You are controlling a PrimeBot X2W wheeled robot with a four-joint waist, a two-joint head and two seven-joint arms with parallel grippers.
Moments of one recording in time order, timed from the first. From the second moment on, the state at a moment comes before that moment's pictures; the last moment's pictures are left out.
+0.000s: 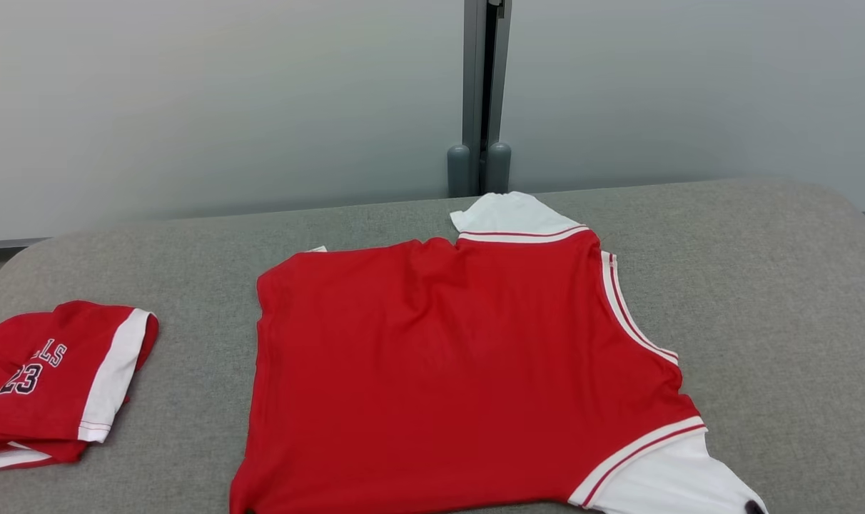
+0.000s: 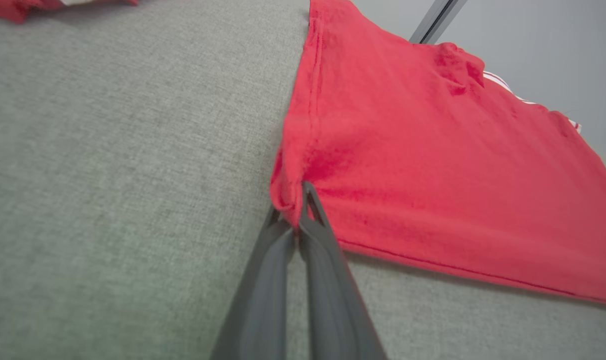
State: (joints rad) left arm 0.11 0.05 -0.11 0.56 -0.48 -0.06 -0.26; right arm 0.13 -0.38 0.26 0.47 0.87 0.13 -0.26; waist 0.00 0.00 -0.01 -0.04
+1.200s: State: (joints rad) left arm -0.35 0.05 -0.28 0.74 -0.45 0.06 -0.26; right arm -0.47 -0.29 0.25 0.71 0.75 0.13 -0.25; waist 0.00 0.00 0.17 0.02
